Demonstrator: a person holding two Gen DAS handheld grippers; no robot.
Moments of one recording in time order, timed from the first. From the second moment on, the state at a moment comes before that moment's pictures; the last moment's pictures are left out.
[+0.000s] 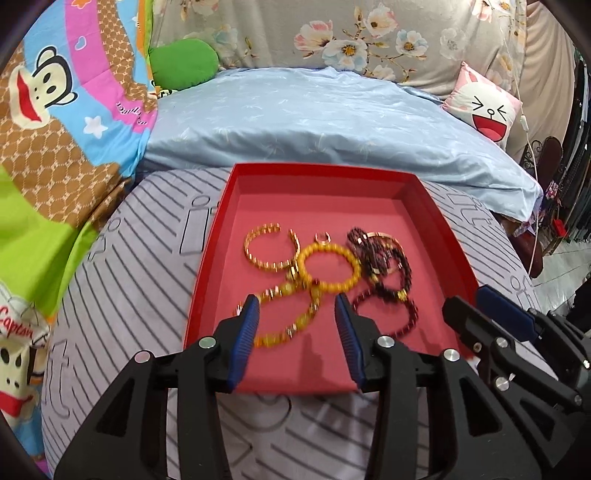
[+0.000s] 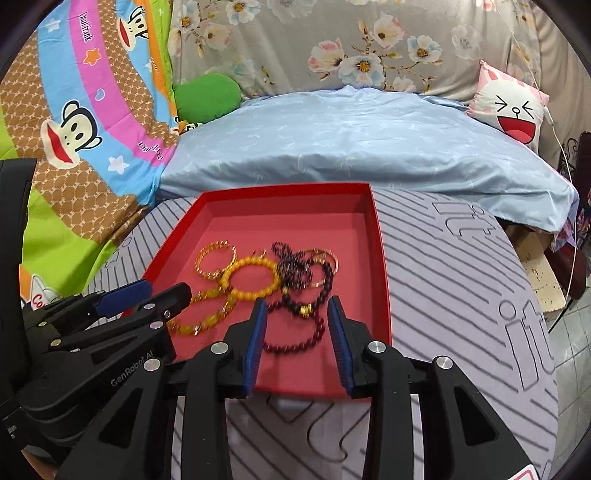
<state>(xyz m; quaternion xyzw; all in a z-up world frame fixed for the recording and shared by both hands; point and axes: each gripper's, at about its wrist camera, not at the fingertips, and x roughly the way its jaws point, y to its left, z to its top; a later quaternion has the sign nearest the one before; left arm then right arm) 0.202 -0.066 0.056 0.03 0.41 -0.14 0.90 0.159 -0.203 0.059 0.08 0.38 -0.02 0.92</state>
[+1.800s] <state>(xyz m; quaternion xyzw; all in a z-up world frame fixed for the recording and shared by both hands) 0.130 -0.019 0.041 0.02 0.42 -0.06 0.91 0.079 -0.189 0.051 0.07 0.38 -0.07 0.92</state>
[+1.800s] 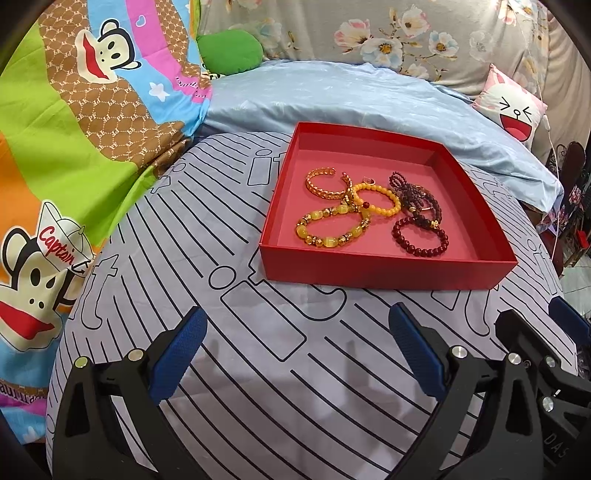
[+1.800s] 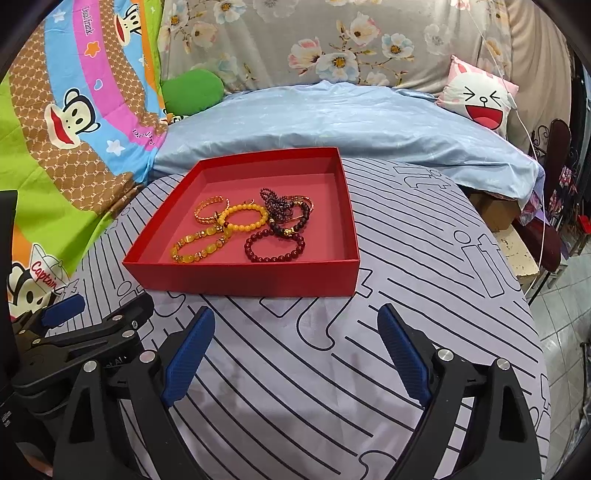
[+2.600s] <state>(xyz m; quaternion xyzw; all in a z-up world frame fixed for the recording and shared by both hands) 0.135 -0.020 0.038 0.02 0.42 -0.06 0.90 0.083 -0.191 0.046 0.08 0.38 -0.07 0.92</state>
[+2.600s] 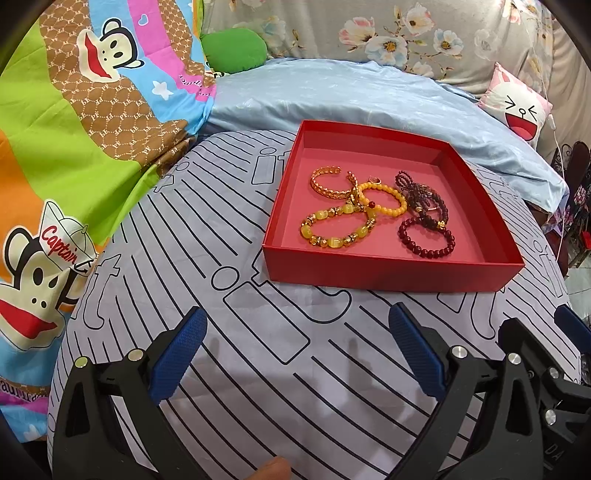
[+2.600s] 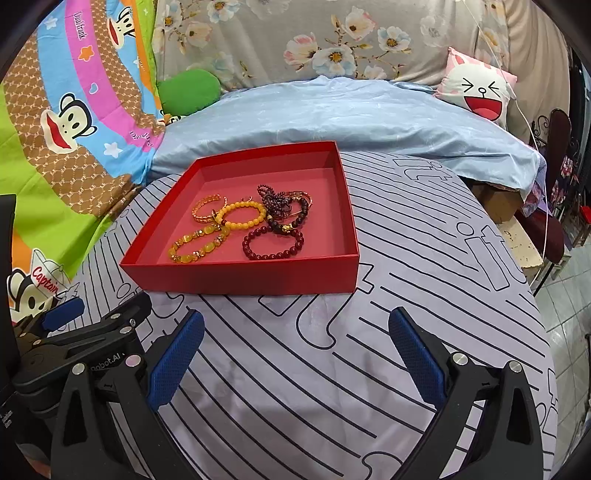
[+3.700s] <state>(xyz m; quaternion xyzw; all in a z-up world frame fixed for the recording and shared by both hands) 0.138 -0.018 0.037 0.03 0.42 -0.05 0.91 0.082 -0.190 0.045 0.08 0.39 -0.06 0.92</state>
